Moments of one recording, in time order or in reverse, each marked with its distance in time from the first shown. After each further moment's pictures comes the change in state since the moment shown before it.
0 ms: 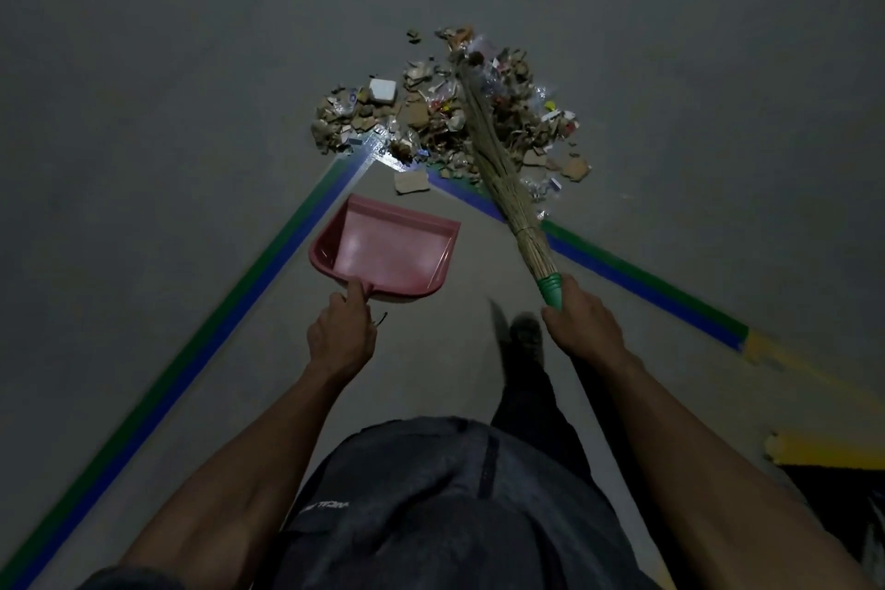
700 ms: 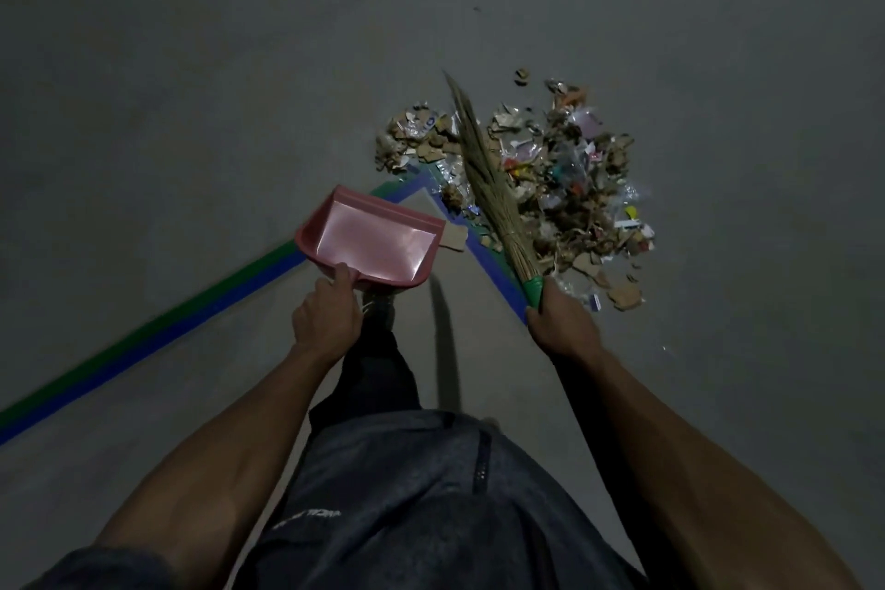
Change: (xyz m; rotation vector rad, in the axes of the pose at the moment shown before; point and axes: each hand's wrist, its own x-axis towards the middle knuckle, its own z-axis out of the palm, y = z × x) left_hand 0.231 0.081 -0.076 -0.119 0.055 -0.406; right_hand 0.324 -0.134 -0.127 -0.274 -0.263 -0.299
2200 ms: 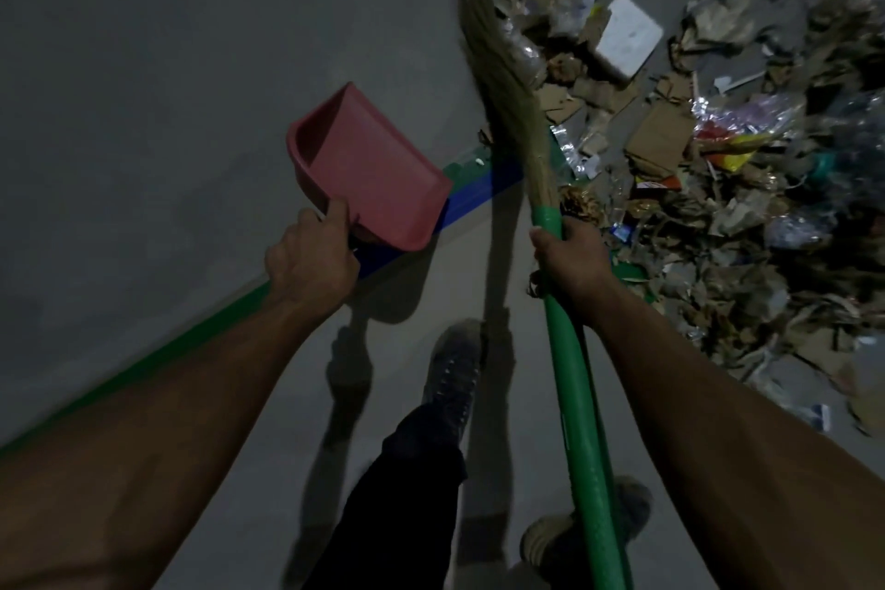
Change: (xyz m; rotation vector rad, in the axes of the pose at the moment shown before) left_hand 0.552 -0.132 0.175 0.135 -0.238 -0.105; right_hand 0.587 -0.179 0.235 0.703 -0.126 0.337
